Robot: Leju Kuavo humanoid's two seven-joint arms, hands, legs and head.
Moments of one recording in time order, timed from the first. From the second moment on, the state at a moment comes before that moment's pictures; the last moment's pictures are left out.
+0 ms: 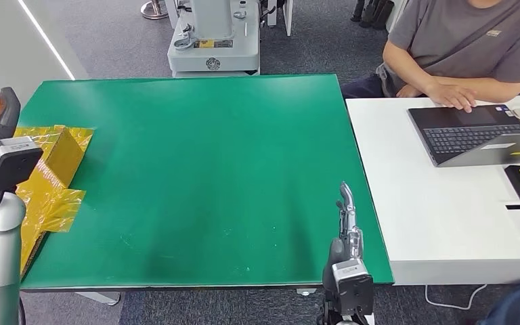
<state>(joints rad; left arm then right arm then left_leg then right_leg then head) -0.53 0.27 -0.10 -1.36 -0.72 0.63 -0.36 0.10 0.05 0.53 -1.63 0.15 -0.53 -0.66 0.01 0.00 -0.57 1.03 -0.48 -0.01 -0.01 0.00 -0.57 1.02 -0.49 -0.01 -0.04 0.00</state>
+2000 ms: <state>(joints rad) -0.62 0.25 -0.45 -0.36 -1.34 0.64 -0.35 0.11 0.05 0.51 -1.67 0.11 -0.45 -0.59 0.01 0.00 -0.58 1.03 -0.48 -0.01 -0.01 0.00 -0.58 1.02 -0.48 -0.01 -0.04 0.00</state>
